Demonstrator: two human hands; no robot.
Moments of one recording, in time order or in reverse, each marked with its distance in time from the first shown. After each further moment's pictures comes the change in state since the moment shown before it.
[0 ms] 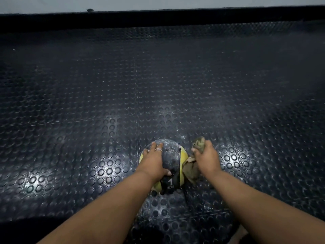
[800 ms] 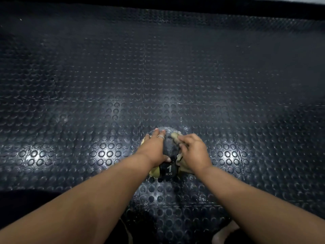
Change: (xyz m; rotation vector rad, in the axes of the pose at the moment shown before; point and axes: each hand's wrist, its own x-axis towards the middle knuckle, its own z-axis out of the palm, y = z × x) left_hand 0.002 -0.007 -0.004 0.056 0.010 0.032; right_hand -0.017 -0.019 0.024 -0.131 -0.118 -0.373
